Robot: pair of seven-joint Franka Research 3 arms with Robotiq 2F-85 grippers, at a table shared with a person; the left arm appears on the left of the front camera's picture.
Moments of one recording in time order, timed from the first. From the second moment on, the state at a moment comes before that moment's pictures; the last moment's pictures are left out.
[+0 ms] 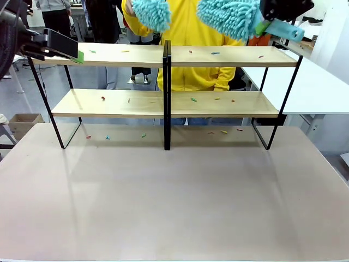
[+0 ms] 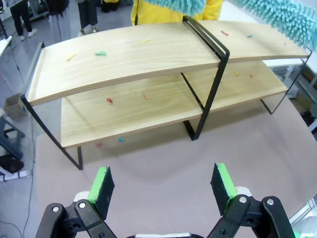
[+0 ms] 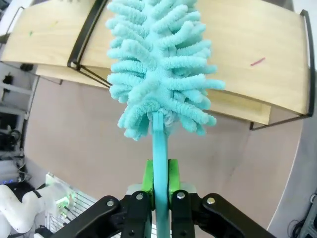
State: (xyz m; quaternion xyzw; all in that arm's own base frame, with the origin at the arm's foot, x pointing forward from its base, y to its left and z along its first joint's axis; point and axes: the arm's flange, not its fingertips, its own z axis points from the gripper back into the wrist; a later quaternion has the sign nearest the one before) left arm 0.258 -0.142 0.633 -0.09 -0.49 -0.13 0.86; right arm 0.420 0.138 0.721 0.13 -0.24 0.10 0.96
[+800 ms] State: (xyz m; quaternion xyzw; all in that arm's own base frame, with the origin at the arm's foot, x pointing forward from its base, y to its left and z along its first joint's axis) left arm 0.257 -0.143 0.633 -0.09 -0.49 -0.13 0.86; right arm 0.161 -0.040 0.745 0.28 -0.23 0.12 0.93
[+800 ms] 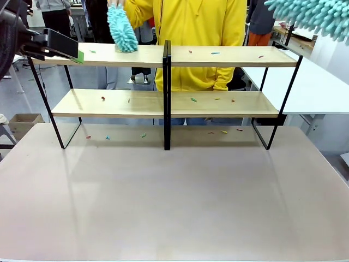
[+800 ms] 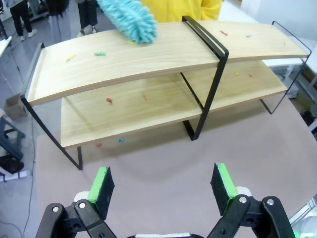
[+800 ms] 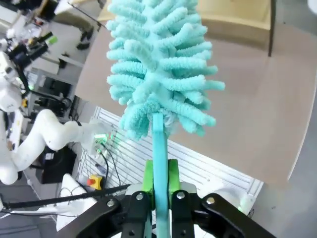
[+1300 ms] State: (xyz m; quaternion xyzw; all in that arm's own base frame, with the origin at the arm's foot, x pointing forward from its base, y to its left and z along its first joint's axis) left arm 0.257 -0.142 0.633 -0.09 -0.49 -0.13 0.86; right arm 0.177 -0.021 0.742 0.26 -0.22 0.12 0.93
